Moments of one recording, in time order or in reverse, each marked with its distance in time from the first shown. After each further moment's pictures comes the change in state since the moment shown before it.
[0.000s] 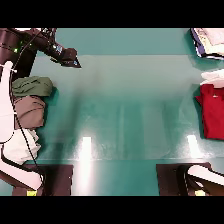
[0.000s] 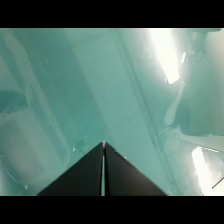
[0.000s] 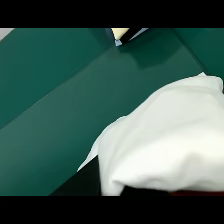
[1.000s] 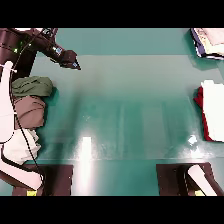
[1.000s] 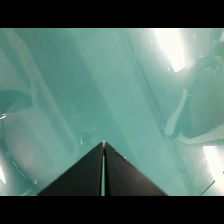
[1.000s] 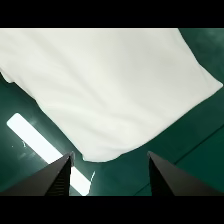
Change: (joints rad) left arm 0.000 0.000 0.000 0.001 -0.034 0.067; right arm -0.035 0.367 -0.473 -0.655 0.296 0.200
